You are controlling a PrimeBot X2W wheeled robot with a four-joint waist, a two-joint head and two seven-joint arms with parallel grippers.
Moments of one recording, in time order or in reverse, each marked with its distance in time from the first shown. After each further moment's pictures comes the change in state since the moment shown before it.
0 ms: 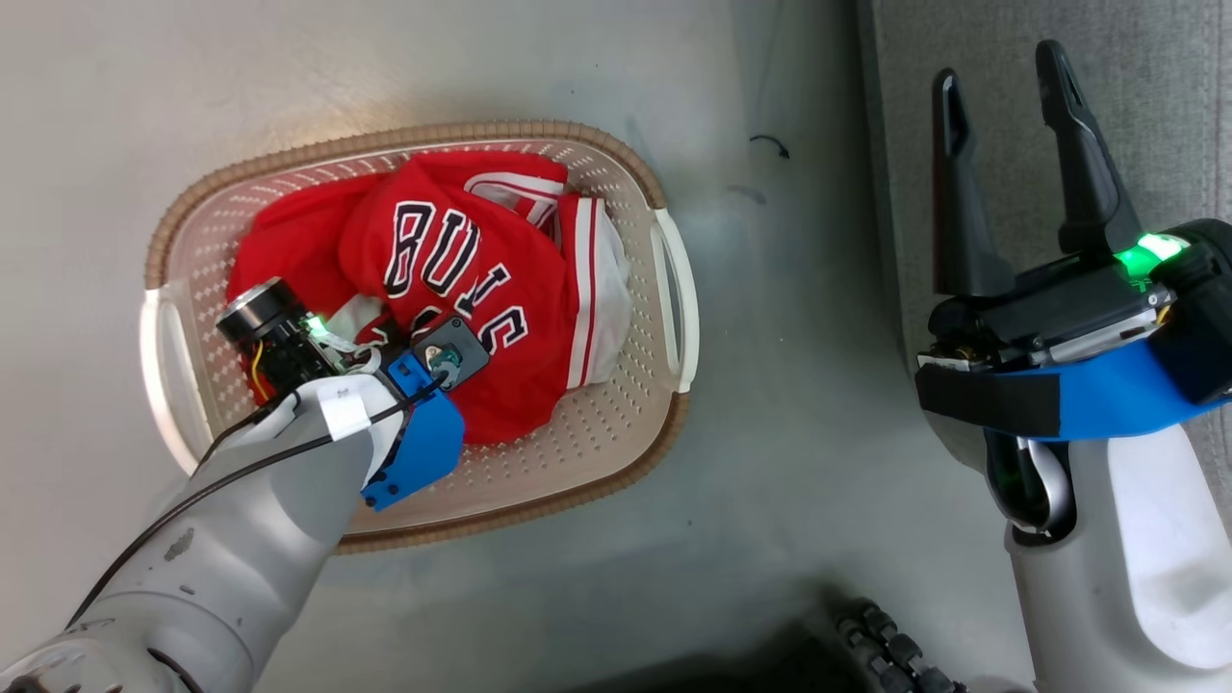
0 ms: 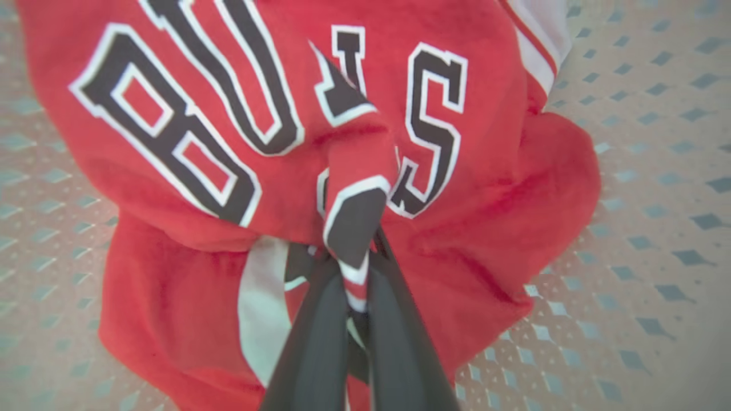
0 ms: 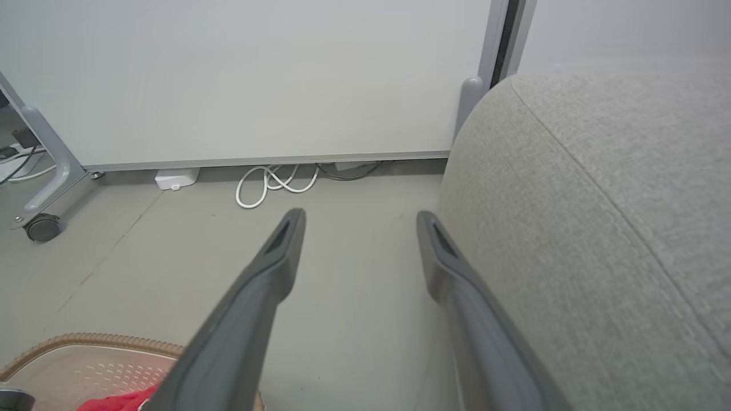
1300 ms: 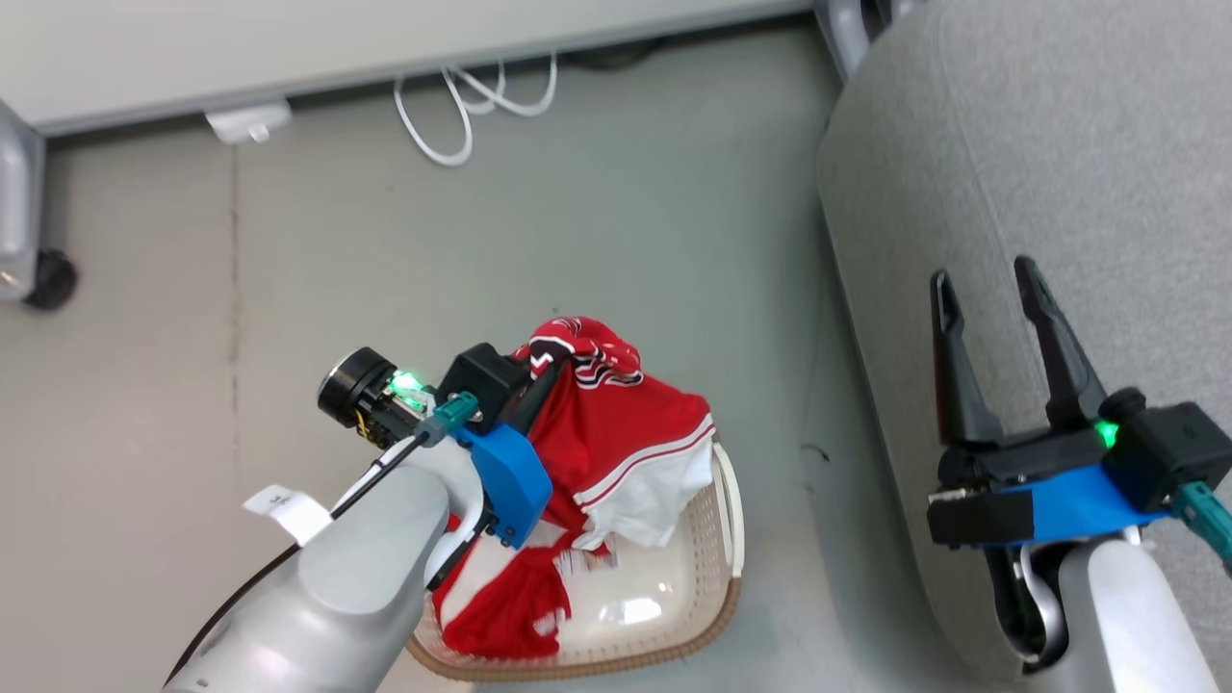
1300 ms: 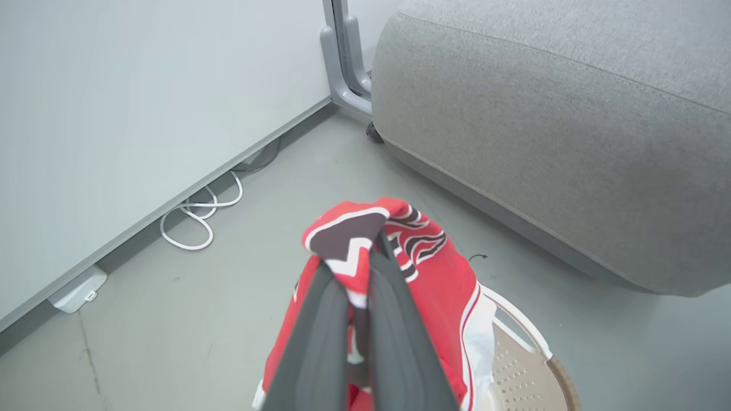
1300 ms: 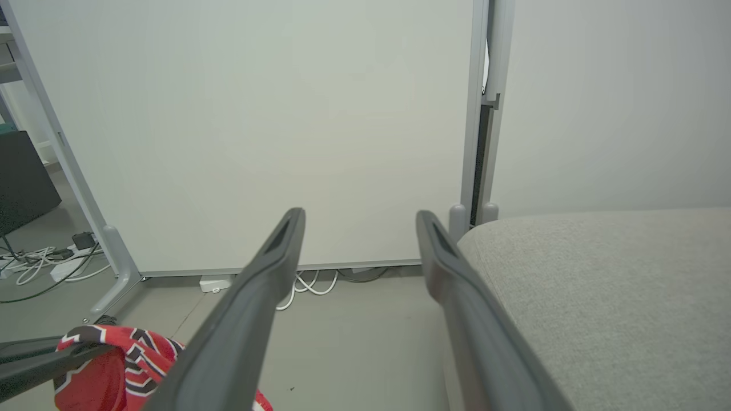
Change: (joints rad) left arm 0.235 0.008 0.323 -0.407 -0.145 0.006 -0.199; right arm 0.229 0.000 -0.066 0.105 -0.023 0.000 0.000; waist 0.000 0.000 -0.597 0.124
